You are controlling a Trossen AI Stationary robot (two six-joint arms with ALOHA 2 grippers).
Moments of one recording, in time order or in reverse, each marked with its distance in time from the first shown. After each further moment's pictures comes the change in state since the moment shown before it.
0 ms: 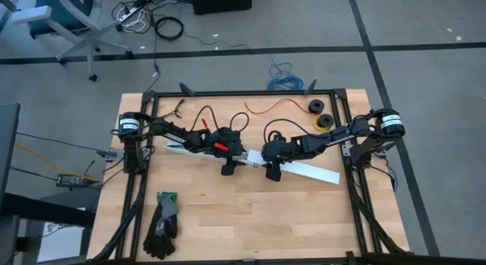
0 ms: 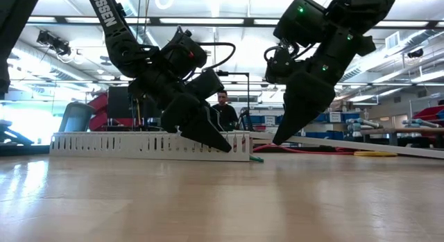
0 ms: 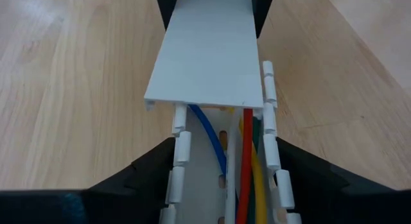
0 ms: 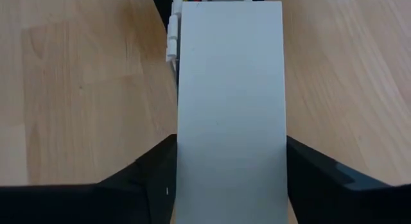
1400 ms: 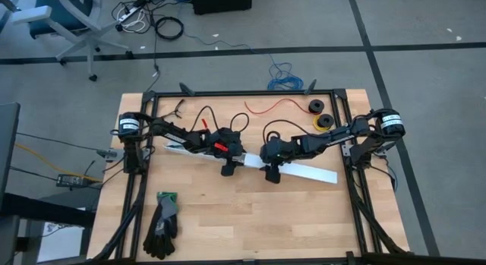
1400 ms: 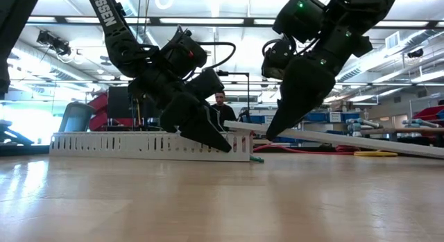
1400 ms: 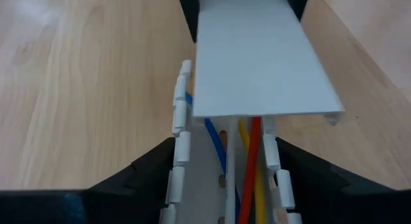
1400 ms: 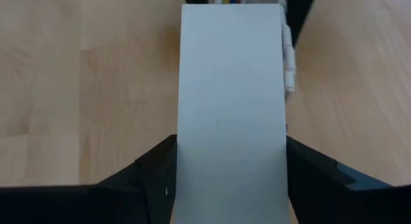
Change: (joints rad) left arm 0.000 0.000 0.000 -0.001 0.000 0.000; right arm 0.000 -0.003 0.000 0.068 -0.102 -0.015
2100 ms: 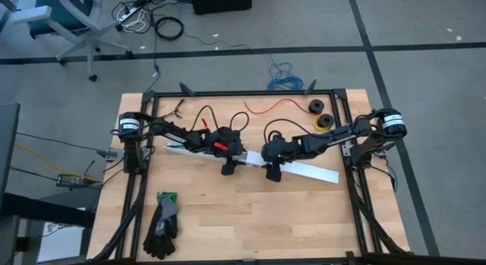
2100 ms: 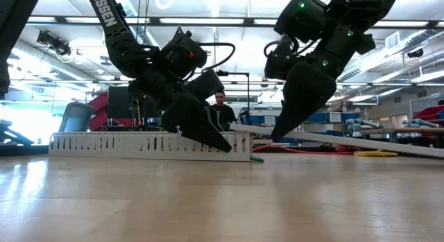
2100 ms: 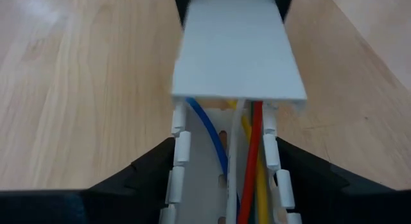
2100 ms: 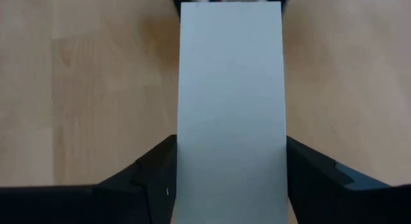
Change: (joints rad) left arm 0.001 0.000 0.000 0.001 -0.002 -0.006; right arm 0.000 -0.015 0.000 -0.051 0.072 0.002
